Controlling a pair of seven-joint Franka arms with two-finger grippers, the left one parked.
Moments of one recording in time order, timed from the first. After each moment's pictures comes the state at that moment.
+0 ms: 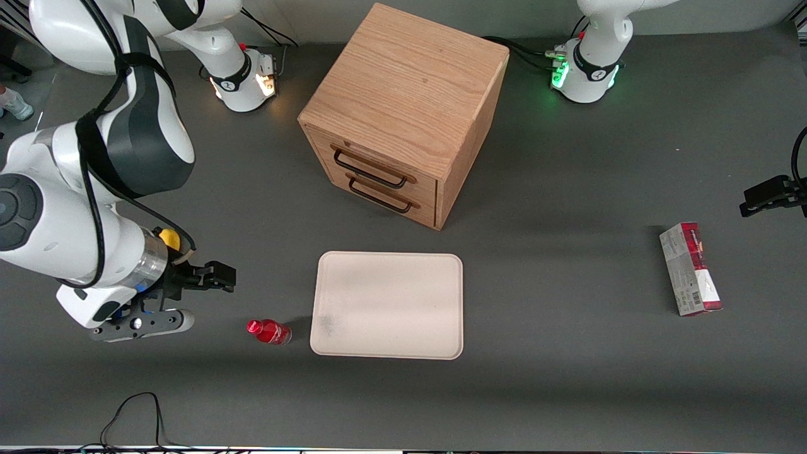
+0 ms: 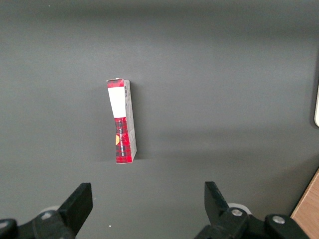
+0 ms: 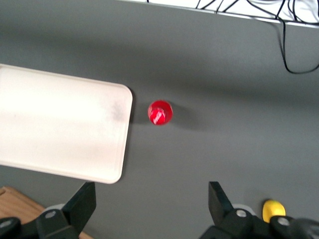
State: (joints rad) arm 0.24 0.66 0.00 -0.89 0.00 1.58 0.13
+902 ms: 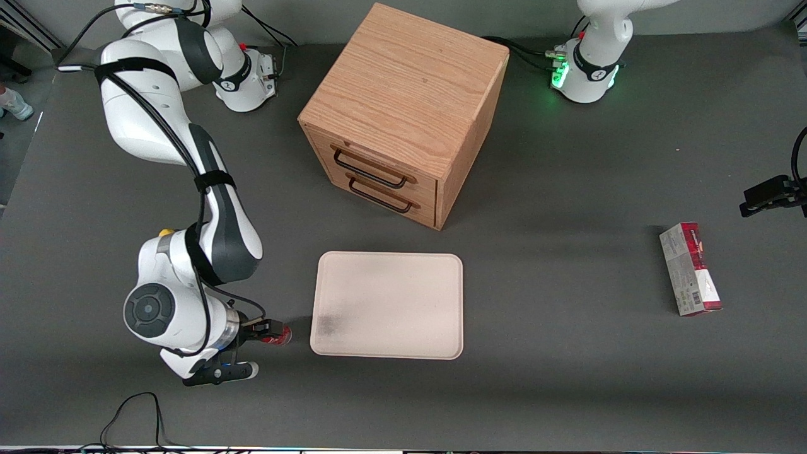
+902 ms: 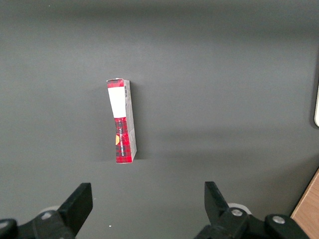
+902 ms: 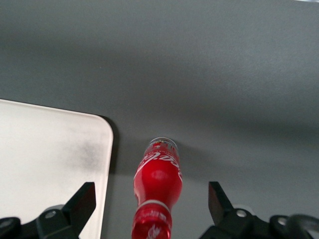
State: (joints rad) arm 0.24 0.95 0.00 -0.89 0.00 1.85 0.13
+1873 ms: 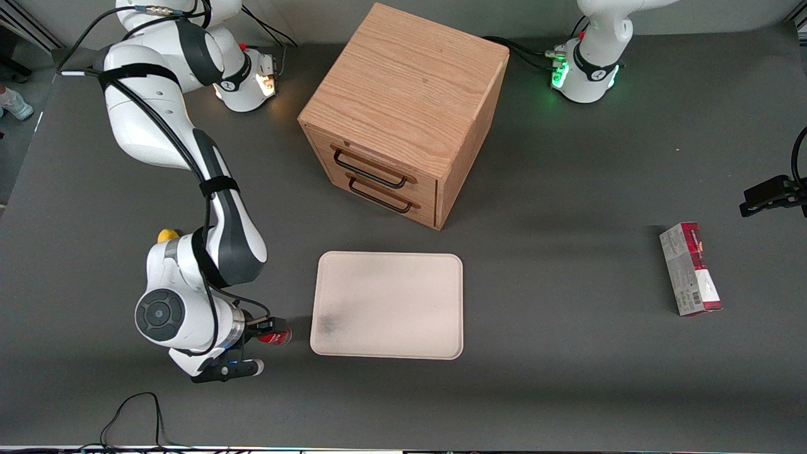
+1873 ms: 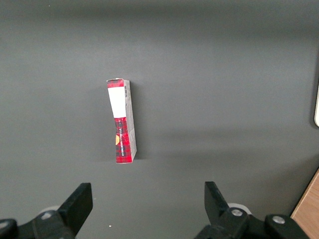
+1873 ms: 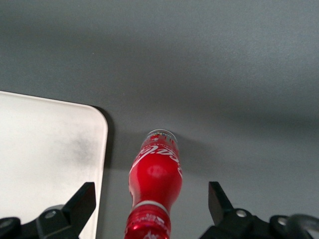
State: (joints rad) arm 0.24 0.95 0.00 -0.92 0.00 1.84 0.13
